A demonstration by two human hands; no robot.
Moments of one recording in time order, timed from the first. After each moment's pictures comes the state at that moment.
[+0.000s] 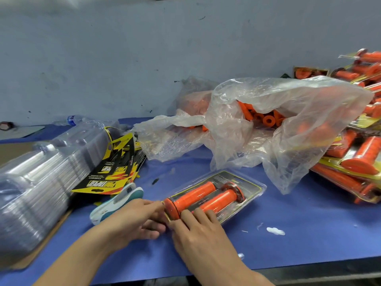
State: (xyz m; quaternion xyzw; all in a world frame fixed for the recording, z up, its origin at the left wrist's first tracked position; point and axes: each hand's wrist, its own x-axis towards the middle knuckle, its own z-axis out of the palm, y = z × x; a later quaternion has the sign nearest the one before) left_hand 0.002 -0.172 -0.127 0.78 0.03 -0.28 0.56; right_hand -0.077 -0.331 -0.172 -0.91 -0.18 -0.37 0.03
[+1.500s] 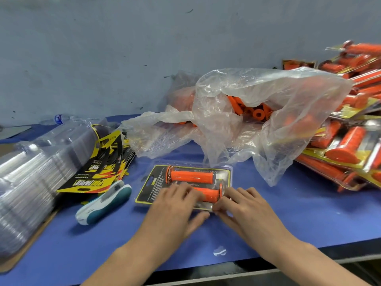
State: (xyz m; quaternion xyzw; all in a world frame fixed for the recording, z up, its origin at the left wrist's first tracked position) left_hand -0.033 -0.244 -0.145 0.87 -0.41 0.25 0.08; right_hand -0.084 -0.448 -0.162 -0.92 -0.18 -0.34 0.03
